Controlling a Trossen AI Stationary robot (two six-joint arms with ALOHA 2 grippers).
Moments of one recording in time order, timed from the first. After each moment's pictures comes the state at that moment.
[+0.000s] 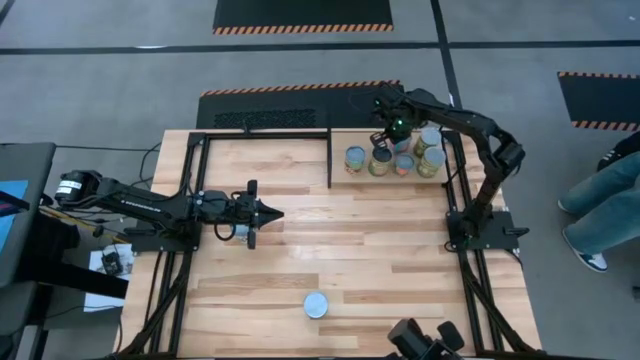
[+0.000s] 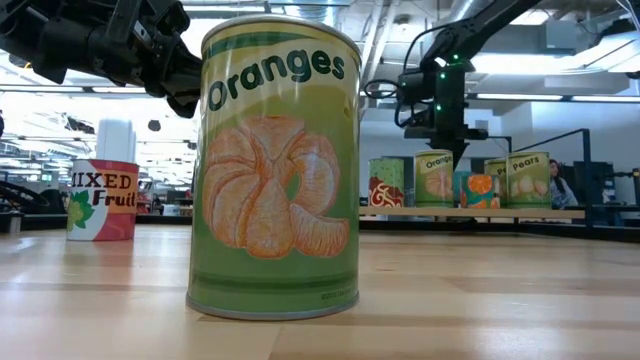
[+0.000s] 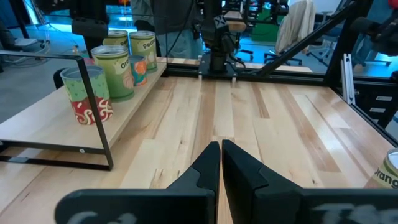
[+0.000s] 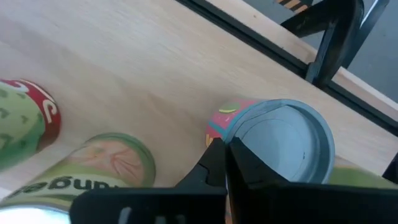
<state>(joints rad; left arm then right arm) -0.05 0.97 0.28 0.51 -0.11 -0.08 -0.81 1.76 1.43 -1.05 0.16 0.26</state>
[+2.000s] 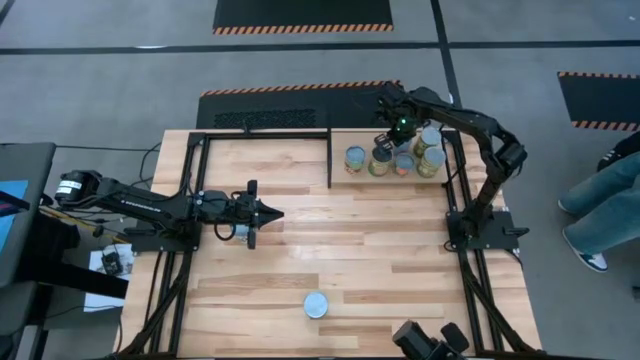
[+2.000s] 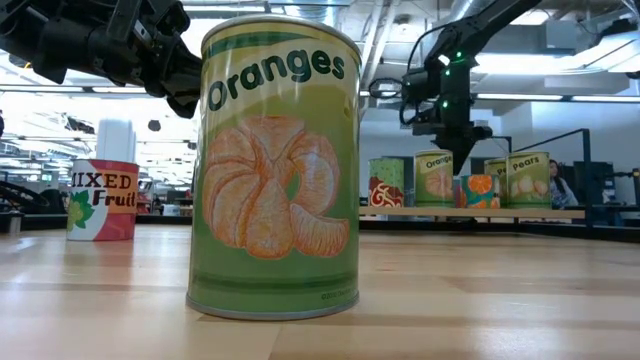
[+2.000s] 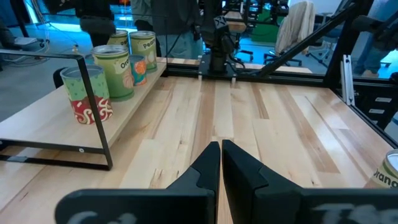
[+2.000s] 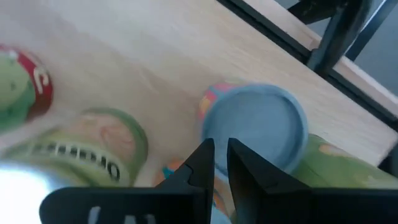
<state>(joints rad) -0.05 0.97 0.28 0.51 -0.11 -0.08 -0.82 1.73 1.43 -1.11 0.14 0.17</state>
